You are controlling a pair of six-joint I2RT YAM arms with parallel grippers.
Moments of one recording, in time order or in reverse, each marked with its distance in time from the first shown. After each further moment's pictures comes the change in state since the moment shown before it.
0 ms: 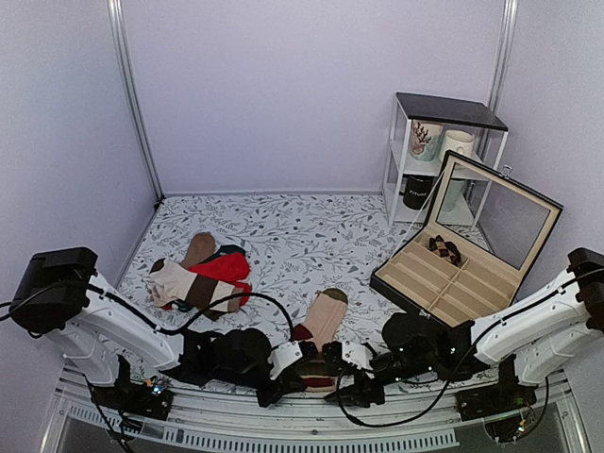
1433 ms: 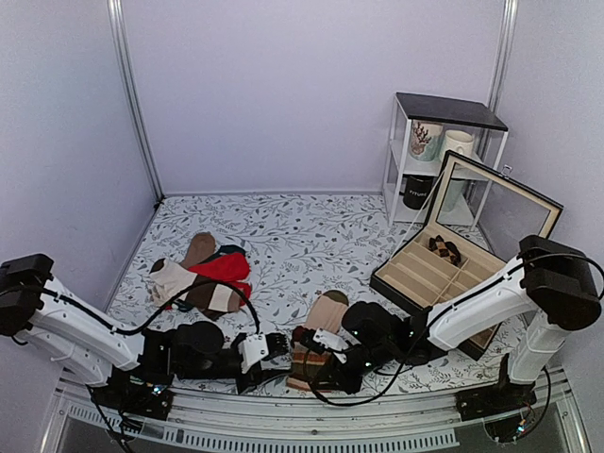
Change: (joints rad) left arm -0.001 -0.295 -0.206 0.193 -0.179 0.328; right arm -0.085 0.291 0.217 -0.162 -0.101 0.229
